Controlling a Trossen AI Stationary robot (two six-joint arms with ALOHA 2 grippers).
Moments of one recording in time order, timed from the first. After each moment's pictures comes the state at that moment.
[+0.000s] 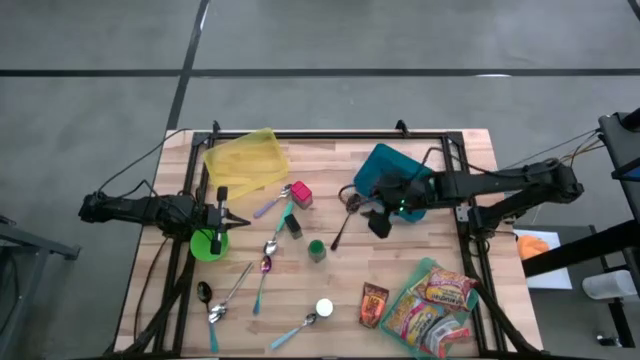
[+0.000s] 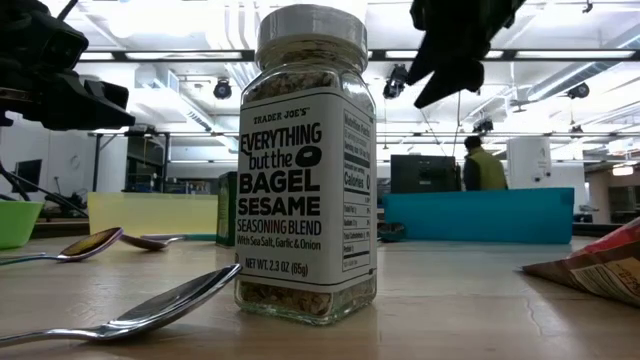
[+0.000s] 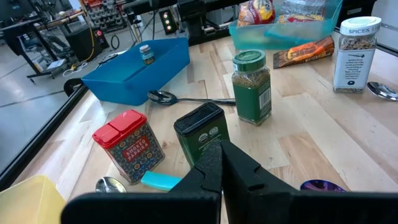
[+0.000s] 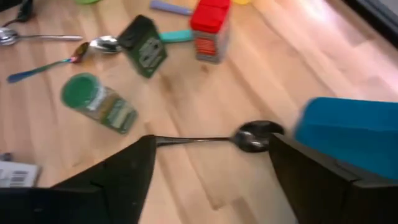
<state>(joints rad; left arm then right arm) -0.15 0.04 0.11 -0.36 -0.14 0.20 0.05 1.28 1.02 -0.57 0.21 0.48</state>
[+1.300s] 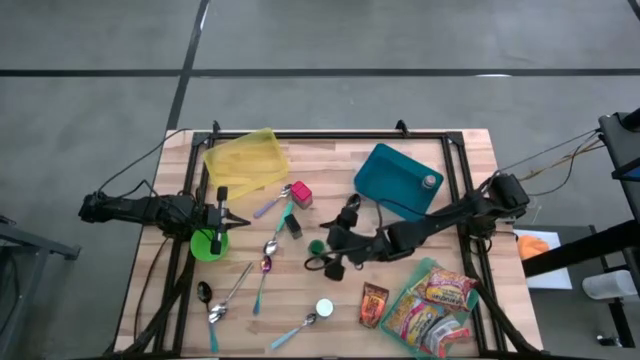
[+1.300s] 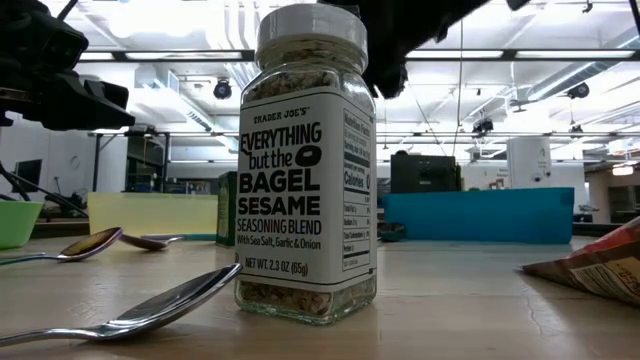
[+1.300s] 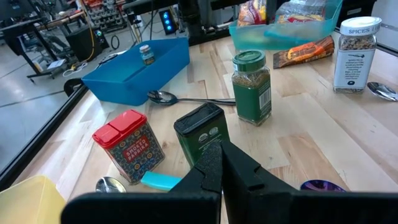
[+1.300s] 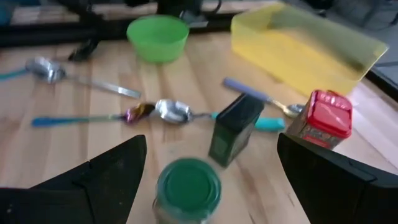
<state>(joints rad) -0.15 0.04 0.11 -0.36 -0.14 0.20 0.32 1.77 1.10 0.14 0.55 0.29</state>
